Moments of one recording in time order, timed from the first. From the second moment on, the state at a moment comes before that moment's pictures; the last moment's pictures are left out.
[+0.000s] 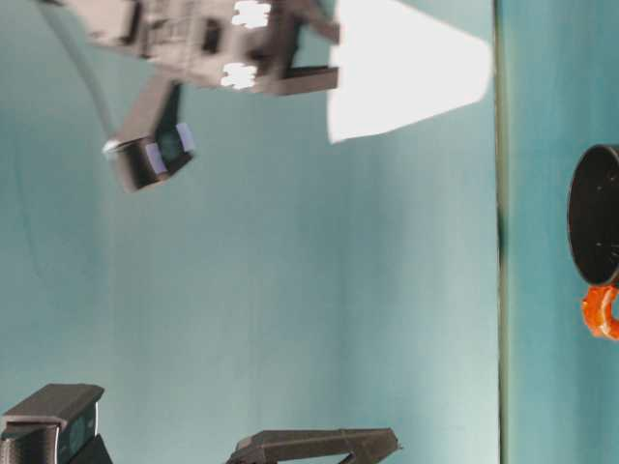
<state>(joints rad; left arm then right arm) 0.00 -0.35 0.60 0.02 0.74 0.04 -0.20 -0.14 0.35 0.11 1.02 0.19</state>
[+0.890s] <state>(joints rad) 0.00 -0.35 0.60 0.02 0.74 0.04 -0.14 0.12 0.17 0.11 0.89 0.19</state>
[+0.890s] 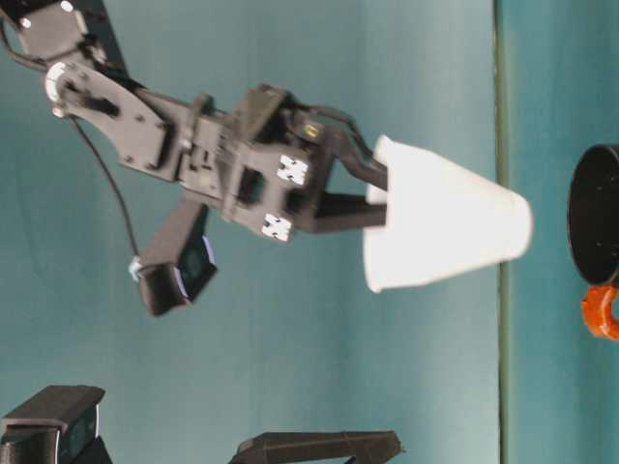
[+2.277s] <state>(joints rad) 0.00 -0.35 0.60 0.02 0.74 0.04 -0.13 0.20 0.27 0.10 0.76 0.19</state>
